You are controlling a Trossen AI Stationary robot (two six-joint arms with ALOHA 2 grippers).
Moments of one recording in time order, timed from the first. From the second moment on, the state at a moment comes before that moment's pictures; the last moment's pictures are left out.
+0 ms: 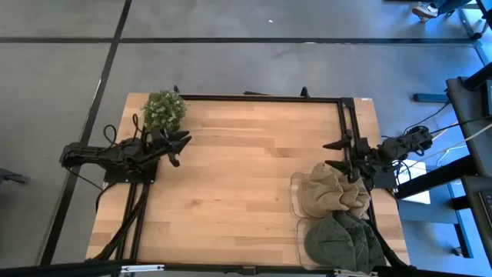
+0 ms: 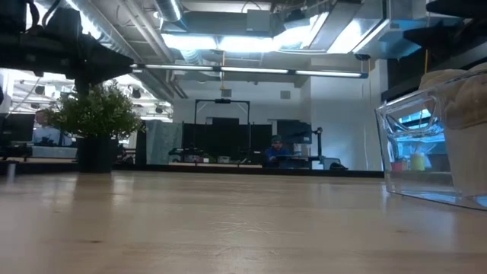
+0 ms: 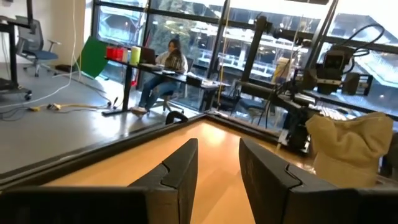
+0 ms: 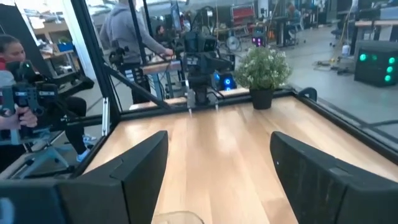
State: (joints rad) left arm -0.04 0.00 0.01 0.10 -0.56 -0.20; right arm 0.48 0.00 0.34 -0.35 0.53 0.16
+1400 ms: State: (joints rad) left arm -0.04 0.00 0.01 0.07 -0.56 -0.04; right arm 0.28 0.00 0.01 0.08 0.51 -0.04
